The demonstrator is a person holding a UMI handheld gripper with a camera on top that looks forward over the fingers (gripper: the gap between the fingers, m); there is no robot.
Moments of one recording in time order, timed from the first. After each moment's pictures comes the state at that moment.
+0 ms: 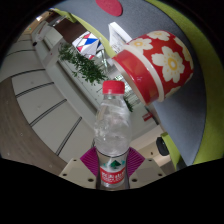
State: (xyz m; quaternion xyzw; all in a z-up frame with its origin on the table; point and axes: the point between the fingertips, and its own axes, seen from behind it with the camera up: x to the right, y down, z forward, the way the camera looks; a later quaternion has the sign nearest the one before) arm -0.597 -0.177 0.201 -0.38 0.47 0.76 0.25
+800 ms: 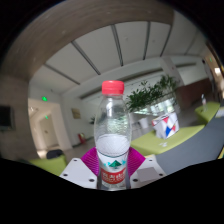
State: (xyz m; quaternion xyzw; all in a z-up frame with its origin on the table) arm -0.433 -0.165 0.278 -0.67 0.03 0.20 0.72
